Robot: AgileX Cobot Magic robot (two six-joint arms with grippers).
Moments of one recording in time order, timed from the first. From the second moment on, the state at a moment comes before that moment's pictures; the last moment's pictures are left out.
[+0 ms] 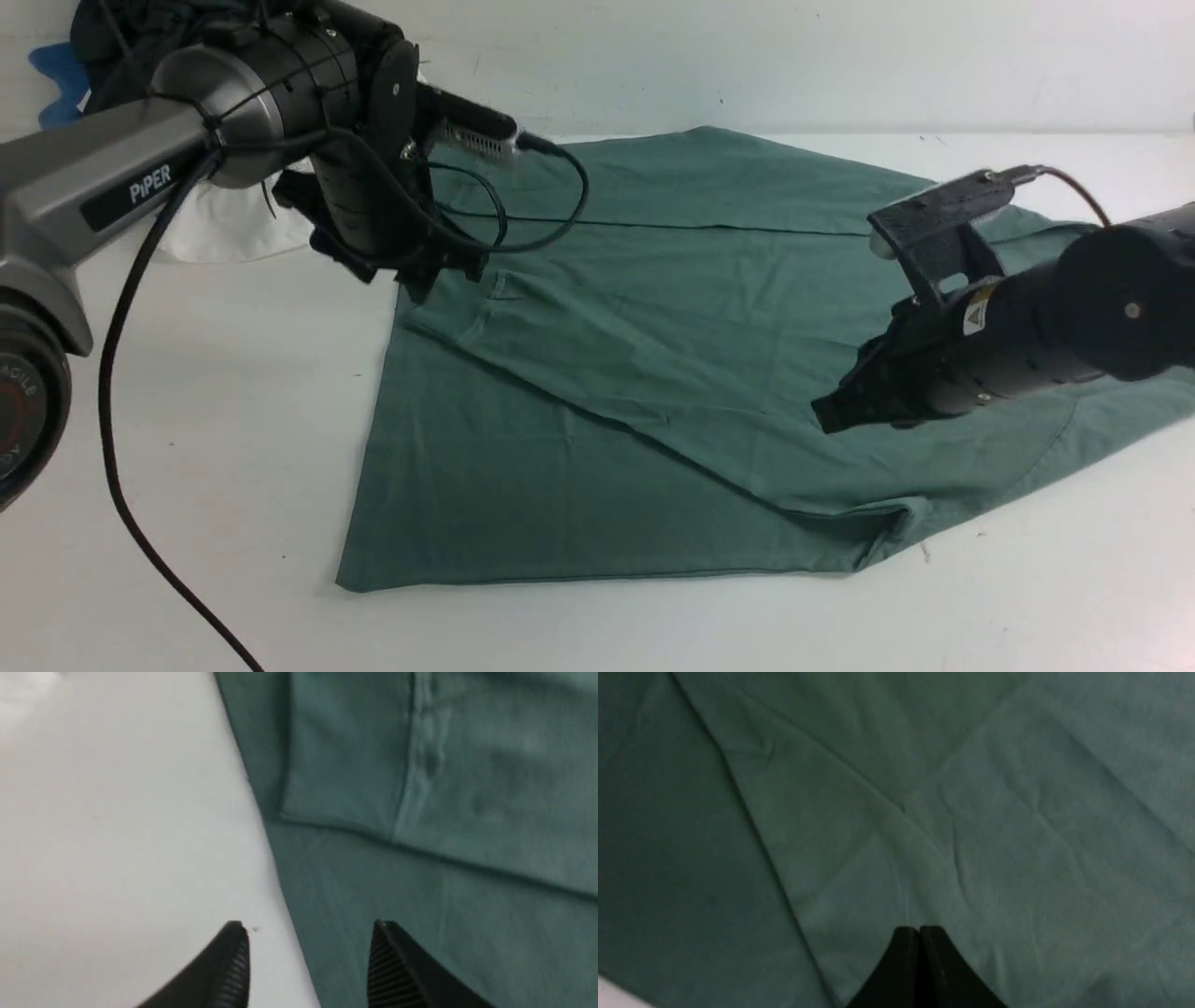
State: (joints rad) right arm 0.38 1.63 -1.03 0.07 0.50 -0.17; left arm -0.30 2.11 -1.80 0.14 1.03 -0.03
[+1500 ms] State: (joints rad) right arm 0.38 1.72 -1.03 0.15 0.88 -0.15; left arm -0.08 2.87 -2.77 -0.25 0.61 -0.06
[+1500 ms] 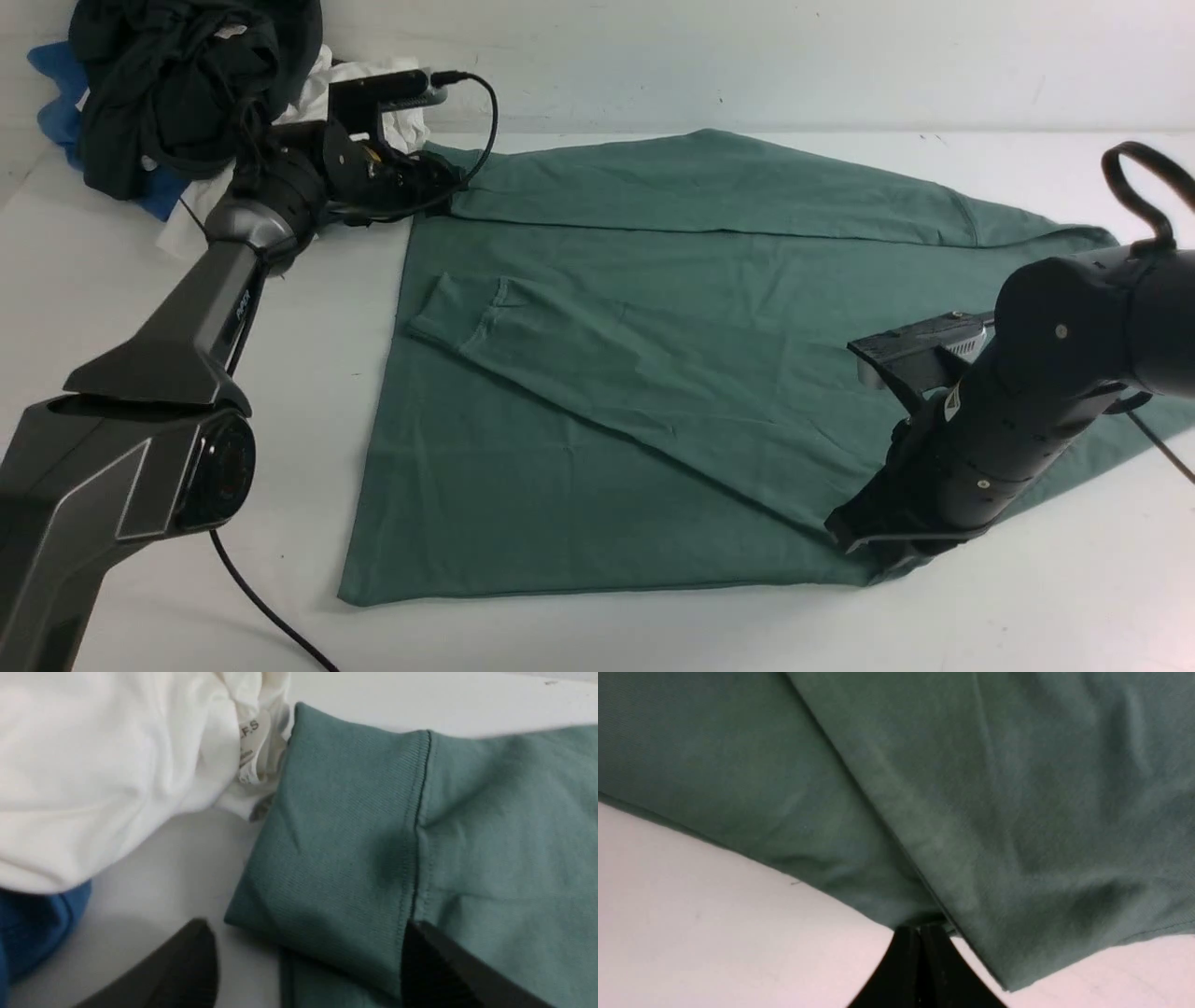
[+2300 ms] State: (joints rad) right arm 0.38 1.72 -1.03 0.18 0.90 -0.23; left arm -0.11 2.63 -2.77 -0.27 0.83 0.17
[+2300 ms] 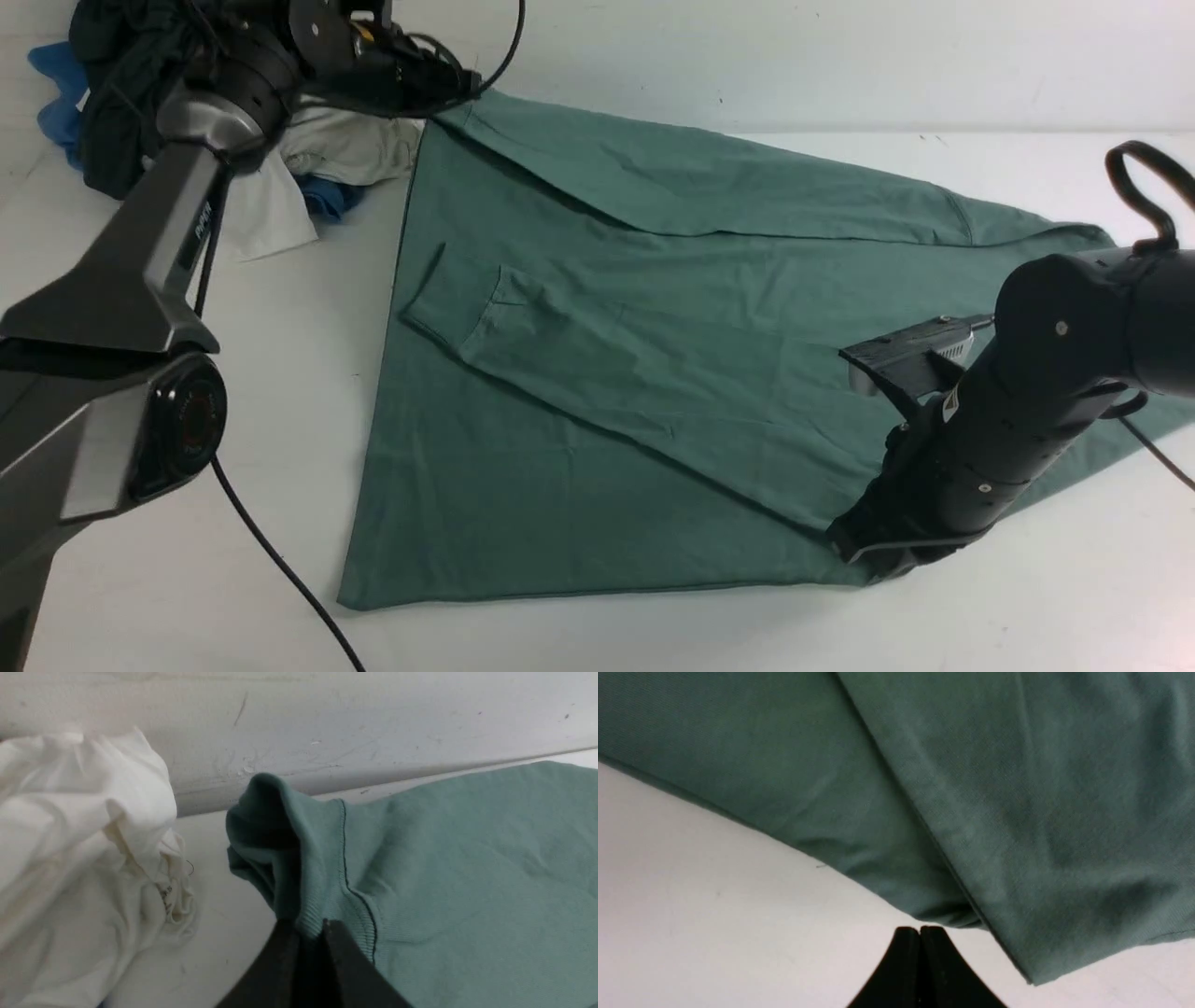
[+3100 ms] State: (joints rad) right arm 0.38 1.72 -1.03 0.18 0.84 -0.26; left arm -0.06 2.77 -2.77 -0.14 0.64 0.01
